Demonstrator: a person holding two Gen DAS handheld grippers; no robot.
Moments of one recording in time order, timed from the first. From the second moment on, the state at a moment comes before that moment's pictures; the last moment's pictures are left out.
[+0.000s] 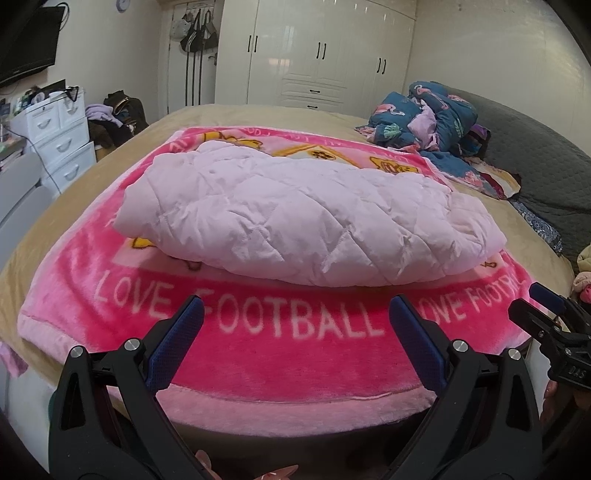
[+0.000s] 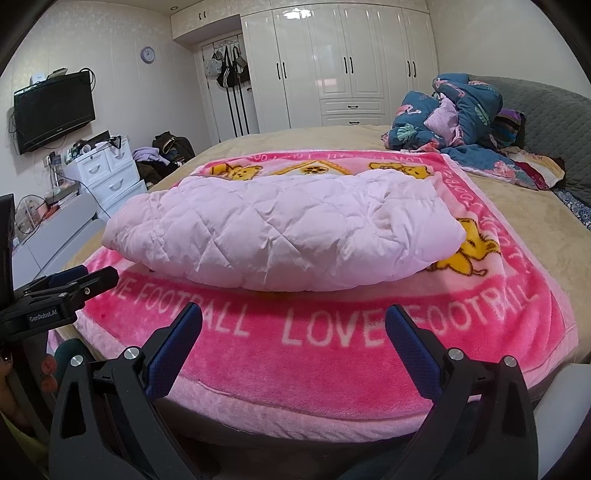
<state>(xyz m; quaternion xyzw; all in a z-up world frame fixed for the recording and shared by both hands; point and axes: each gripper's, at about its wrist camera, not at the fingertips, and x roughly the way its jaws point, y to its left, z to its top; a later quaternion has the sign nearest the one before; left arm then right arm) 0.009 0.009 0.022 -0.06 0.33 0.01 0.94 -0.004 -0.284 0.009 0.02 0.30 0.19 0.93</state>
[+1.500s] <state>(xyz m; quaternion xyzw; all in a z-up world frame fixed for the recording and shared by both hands) 0.006 0.012 0.027 -0.06 0.33 0.01 0.94 -0.007 -0.281 0.011 0.01 0.30 0.18 0.94</state>
